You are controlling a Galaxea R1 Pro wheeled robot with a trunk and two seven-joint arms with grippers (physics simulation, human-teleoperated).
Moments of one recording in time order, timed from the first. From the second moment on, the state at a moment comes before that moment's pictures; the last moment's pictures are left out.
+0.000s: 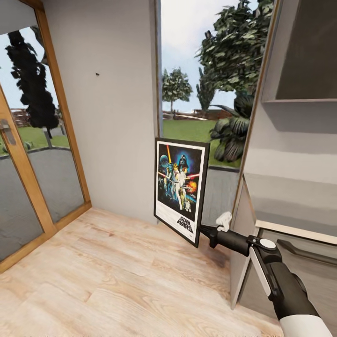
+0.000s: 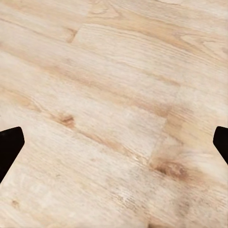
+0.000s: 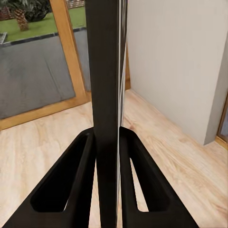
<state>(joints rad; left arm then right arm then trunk) 0.05 0.11 0.11 -0.71 0.00 -0.07 0.00 -0.48 -0.09 -0.05 -1.26 0.00 0.34 0.91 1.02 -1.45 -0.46</state>
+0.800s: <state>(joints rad) 0.05 0.11 0.11 -0.71 0.00 -0.07 0.00 -0.48 -0.09 -0.05 -1.26 -0.01 0.34 0.91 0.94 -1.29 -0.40</state>
